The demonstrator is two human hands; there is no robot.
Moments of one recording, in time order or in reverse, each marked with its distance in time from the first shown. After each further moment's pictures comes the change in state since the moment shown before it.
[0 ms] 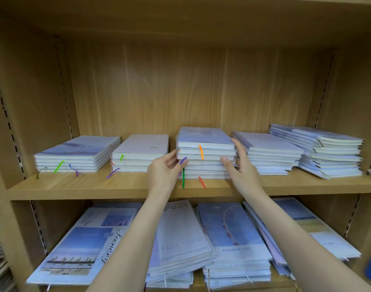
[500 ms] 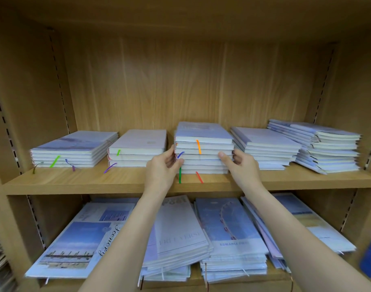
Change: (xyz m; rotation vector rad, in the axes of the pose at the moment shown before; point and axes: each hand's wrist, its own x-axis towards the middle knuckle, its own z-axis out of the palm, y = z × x) left_hand 0.000 -0.012 -0.004 0.127 -0.089 0.060; right_hand 0.002 0.001 -0.004 0.090 0.019 0.123
